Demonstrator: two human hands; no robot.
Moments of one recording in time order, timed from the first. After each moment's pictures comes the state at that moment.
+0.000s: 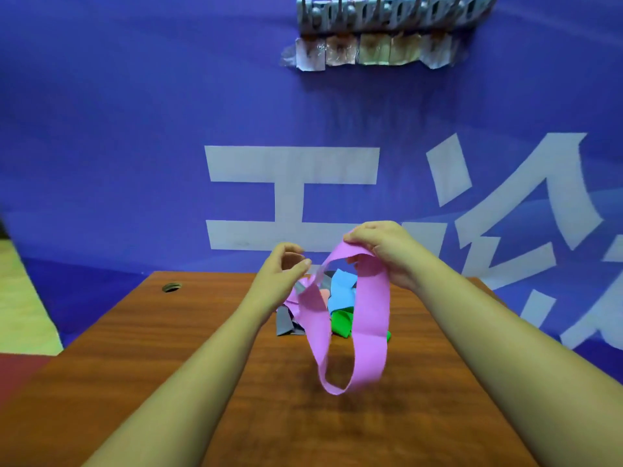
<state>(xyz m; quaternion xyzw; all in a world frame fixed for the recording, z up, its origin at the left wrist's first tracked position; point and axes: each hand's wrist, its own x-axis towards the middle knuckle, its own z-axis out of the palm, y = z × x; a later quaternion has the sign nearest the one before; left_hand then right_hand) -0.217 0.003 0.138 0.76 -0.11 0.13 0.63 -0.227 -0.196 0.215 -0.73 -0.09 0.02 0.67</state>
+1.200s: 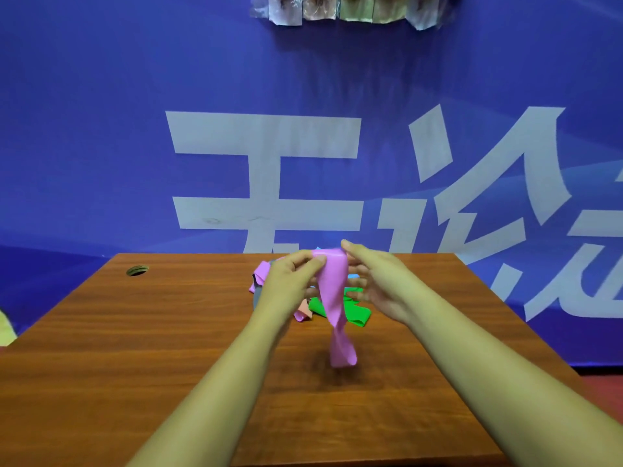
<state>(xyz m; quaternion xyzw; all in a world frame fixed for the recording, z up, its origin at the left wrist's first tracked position) -0.235 -0.054 0.113 0.67 -0.09 0.04 0.73 -0.240 -0.213 0.144 -0.69 0.01 0.10 0.72</state>
